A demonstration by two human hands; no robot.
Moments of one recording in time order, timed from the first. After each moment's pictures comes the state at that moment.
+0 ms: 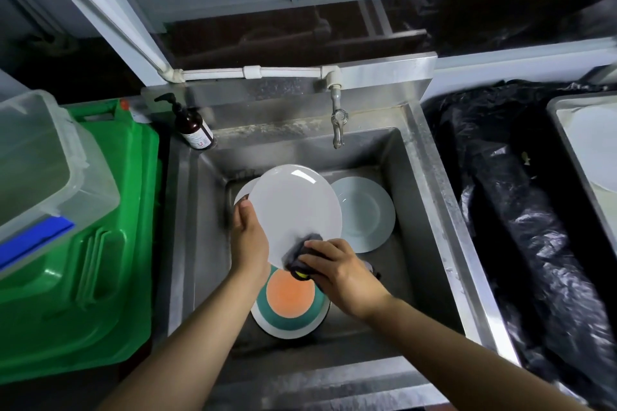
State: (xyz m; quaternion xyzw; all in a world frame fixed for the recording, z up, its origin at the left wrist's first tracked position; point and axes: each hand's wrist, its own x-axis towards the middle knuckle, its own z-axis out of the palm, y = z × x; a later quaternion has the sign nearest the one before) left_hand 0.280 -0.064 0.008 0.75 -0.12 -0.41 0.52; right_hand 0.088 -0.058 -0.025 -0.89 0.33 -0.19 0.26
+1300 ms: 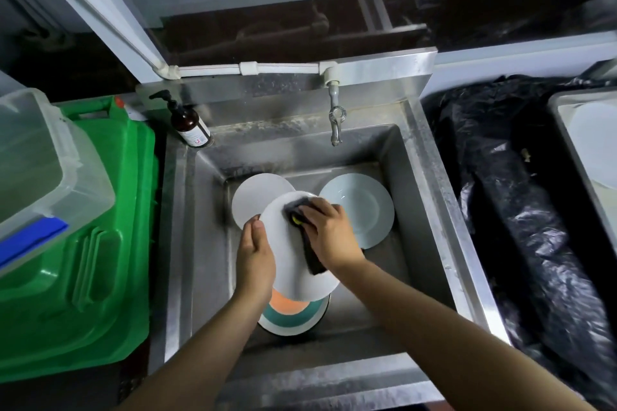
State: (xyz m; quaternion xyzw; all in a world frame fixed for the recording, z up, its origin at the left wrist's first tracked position) left_hand 0.265 -0.038 -0.008 0.79 -0.17 -0.38 0.44; right_hand 0.134 -0.111 -0.047 -0.81 0.47 -0.24 0.26
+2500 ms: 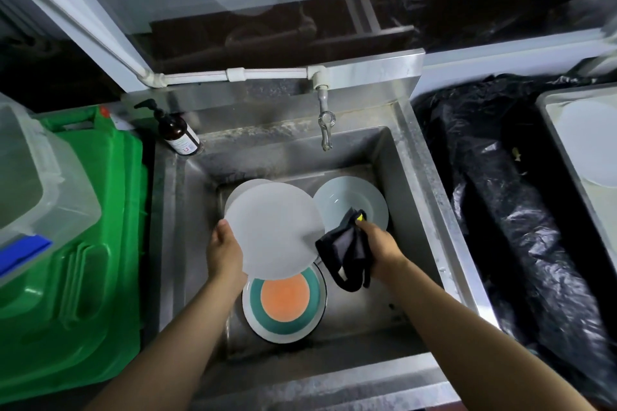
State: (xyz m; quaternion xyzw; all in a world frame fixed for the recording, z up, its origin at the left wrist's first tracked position) left_hand 0.311 -0.065 -0.041 0.77 -0.02 -0.41 0.49; right_hand 0.057 -0.132 -0.050 -0.10 0.64 -0.28 0.71
